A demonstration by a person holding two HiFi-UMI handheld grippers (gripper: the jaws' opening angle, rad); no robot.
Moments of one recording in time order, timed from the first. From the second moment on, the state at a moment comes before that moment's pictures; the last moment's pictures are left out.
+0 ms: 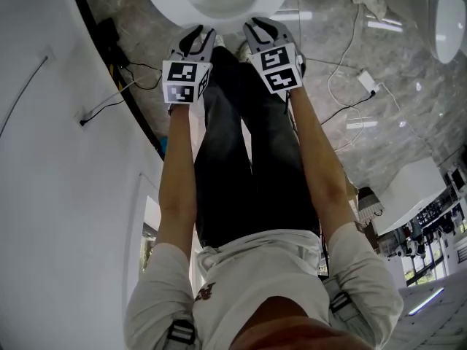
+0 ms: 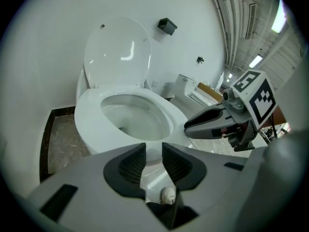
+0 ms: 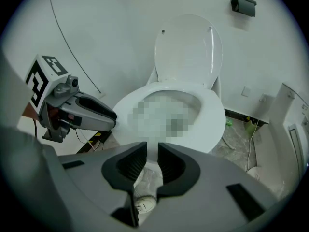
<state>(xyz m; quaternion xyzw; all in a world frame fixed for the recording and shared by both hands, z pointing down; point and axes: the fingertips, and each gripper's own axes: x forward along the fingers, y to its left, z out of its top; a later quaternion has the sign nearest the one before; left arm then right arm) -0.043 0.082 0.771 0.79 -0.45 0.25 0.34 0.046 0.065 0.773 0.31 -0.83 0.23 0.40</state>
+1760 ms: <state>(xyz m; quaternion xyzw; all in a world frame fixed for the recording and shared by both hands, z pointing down) -0.048 0.034 0.611 0.82 -0.48 0.21 0.24 0.045 0.017 0.595 0.36 -0.88 0.16 0.27</state>
